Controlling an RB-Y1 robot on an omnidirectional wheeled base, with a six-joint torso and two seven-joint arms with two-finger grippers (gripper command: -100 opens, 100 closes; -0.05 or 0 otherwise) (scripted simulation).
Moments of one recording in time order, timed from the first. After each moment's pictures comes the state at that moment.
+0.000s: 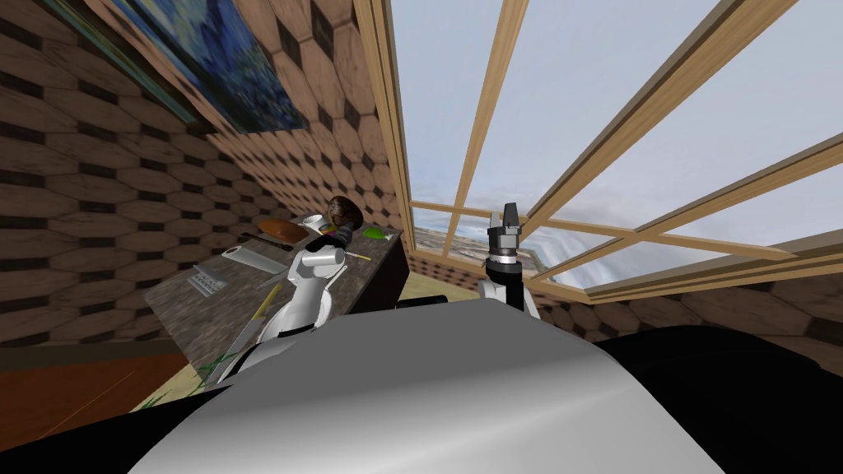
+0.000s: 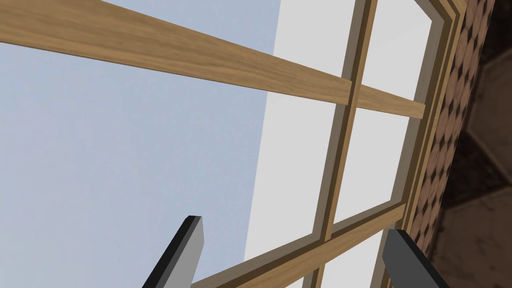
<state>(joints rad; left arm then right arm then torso) -0.16 0.46 0.14 -1.68 0.26 0.66 -0.30 0.52 0.00 -0.05 -2.28 0.08 -0.56 0.14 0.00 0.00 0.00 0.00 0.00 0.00</state>
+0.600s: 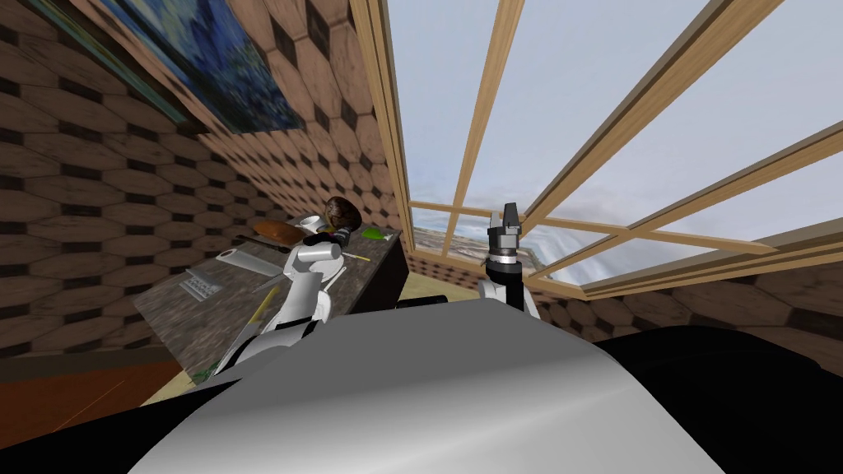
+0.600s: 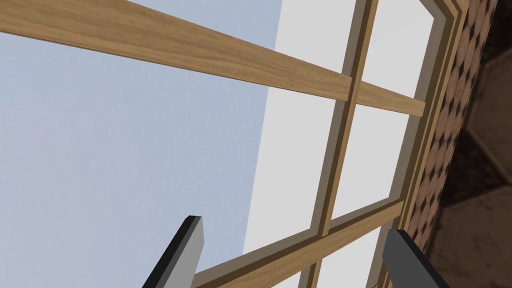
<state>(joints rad) -0.22 0.50 0.17 -1.60 0.28 0.82 -0.34 0.52 0.00 -0.05 -2.28 0.08 -0.56 0.14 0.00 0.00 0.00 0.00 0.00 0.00</state>
